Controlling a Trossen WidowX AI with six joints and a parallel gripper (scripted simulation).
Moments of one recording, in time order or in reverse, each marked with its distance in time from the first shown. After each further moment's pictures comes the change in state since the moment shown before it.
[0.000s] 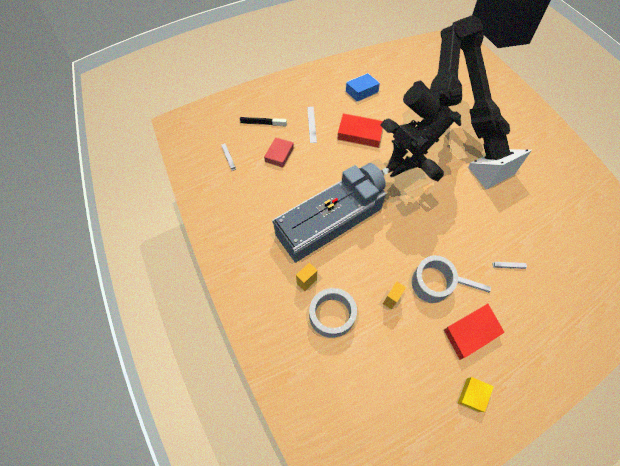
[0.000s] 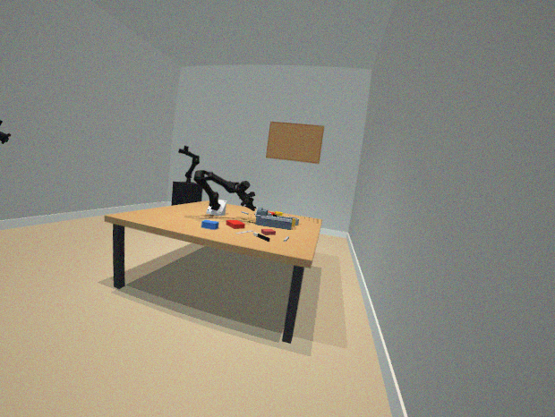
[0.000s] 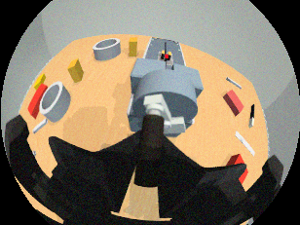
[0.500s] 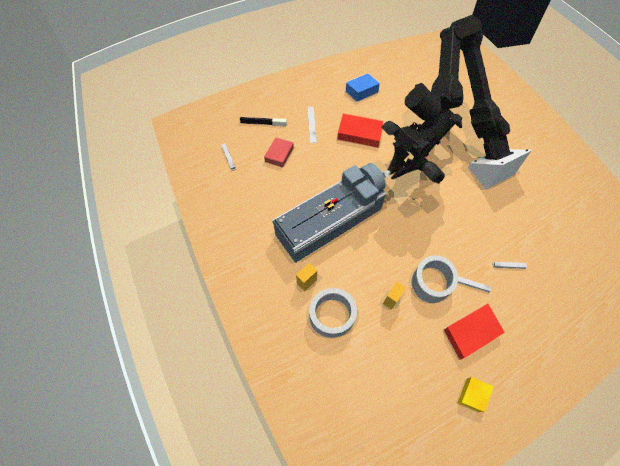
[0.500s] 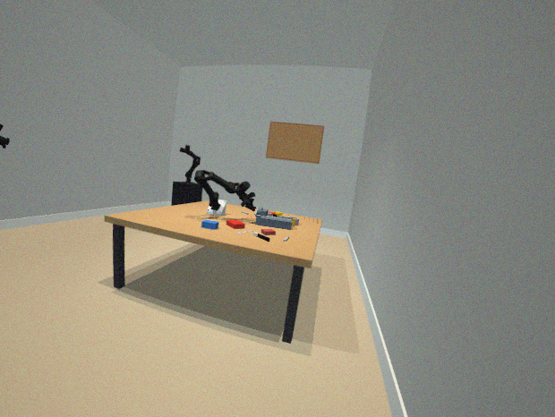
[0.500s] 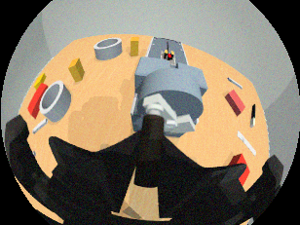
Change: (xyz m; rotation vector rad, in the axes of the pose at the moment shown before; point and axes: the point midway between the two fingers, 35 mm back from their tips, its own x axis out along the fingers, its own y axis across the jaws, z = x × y) arm 0.002 0.005 -0.002 0.000 -0.003 0.001
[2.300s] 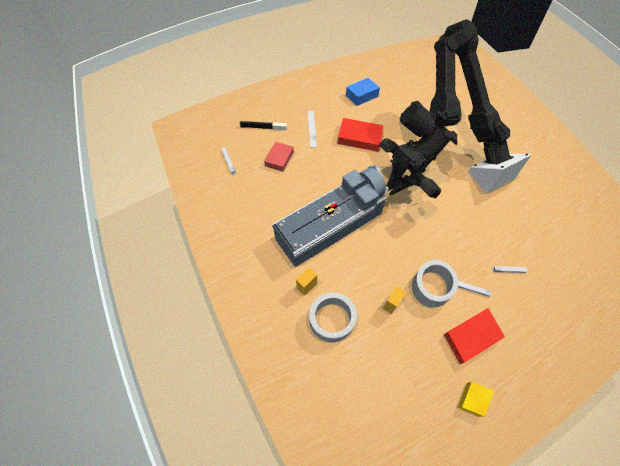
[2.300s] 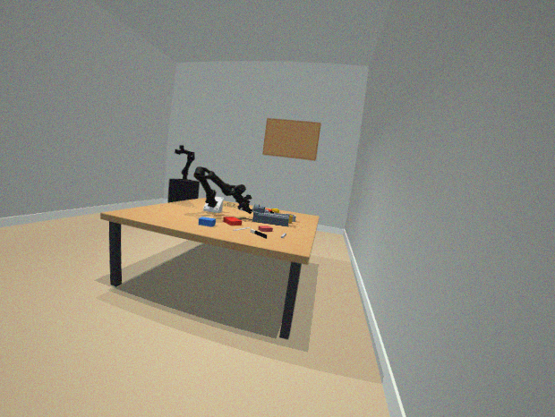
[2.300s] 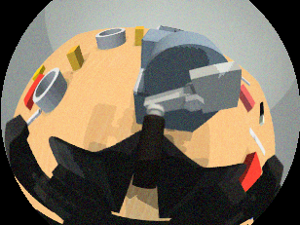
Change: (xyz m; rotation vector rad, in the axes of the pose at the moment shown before) arm 0.030 0.003 -0.030 -0.013 -0.002 0.022
